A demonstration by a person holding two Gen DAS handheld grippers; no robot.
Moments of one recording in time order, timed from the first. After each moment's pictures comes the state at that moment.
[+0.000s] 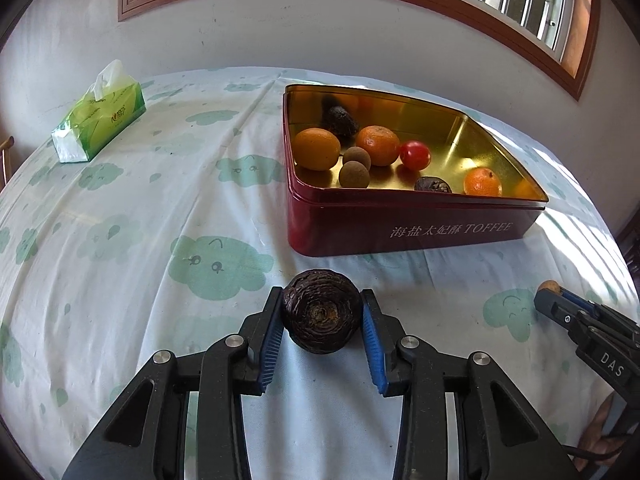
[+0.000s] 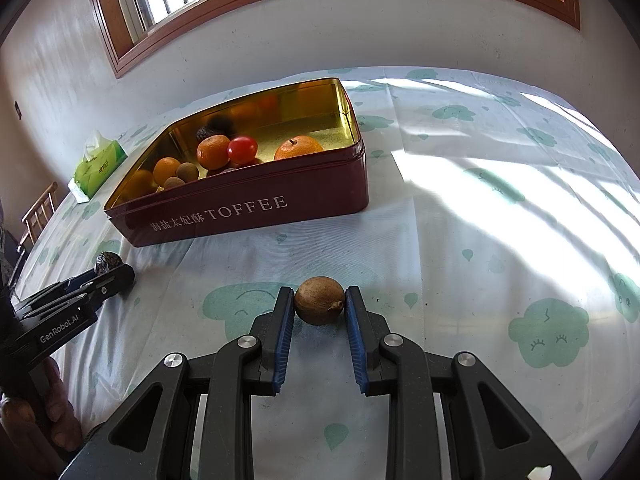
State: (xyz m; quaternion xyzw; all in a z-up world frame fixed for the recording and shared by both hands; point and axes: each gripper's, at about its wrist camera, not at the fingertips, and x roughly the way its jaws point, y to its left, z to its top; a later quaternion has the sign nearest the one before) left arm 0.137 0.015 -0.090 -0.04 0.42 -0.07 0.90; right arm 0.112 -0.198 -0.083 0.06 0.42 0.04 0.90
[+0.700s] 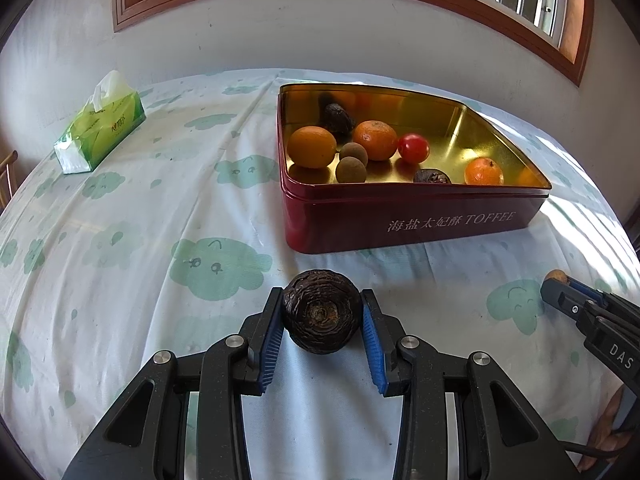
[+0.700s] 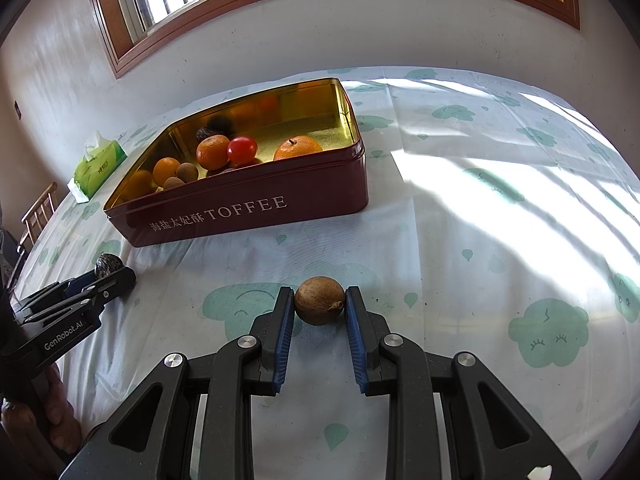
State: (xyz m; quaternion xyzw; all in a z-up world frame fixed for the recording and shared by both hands) left arm 0.137 0.007 -0.090 -0.01 0.43 -0.06 0.90; right arm 0.112 -0.198 -0.082 0.06 0.42 0.04 0.90
